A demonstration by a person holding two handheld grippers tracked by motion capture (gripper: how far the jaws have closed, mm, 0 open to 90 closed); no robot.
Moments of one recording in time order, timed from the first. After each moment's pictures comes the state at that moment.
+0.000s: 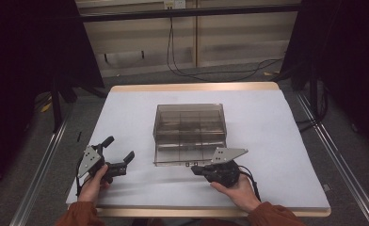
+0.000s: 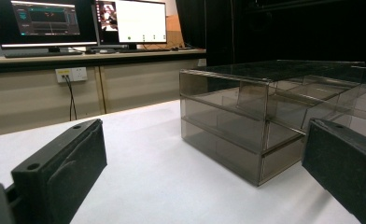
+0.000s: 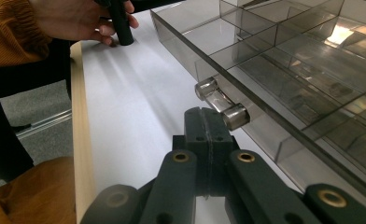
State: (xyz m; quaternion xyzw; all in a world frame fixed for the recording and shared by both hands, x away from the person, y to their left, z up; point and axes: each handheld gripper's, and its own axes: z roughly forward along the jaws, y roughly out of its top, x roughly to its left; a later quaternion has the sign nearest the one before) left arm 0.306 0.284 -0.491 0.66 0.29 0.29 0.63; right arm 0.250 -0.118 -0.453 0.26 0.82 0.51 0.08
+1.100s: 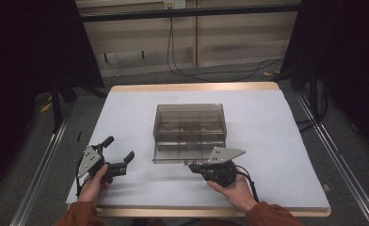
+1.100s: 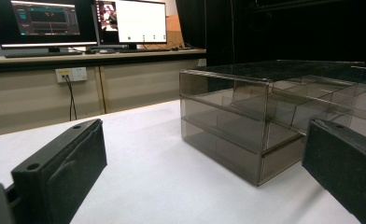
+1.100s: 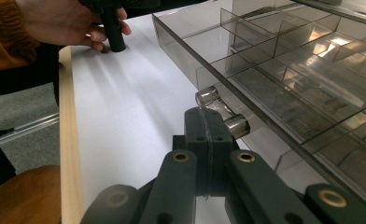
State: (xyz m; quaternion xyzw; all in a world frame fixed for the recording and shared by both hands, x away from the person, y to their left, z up) left arm 0.306 0.283 -0.491 0.66 0.29 0.29 0.63; right arm 0.251 -0.110 -0.450 0.26 0.81 0.51 0.11
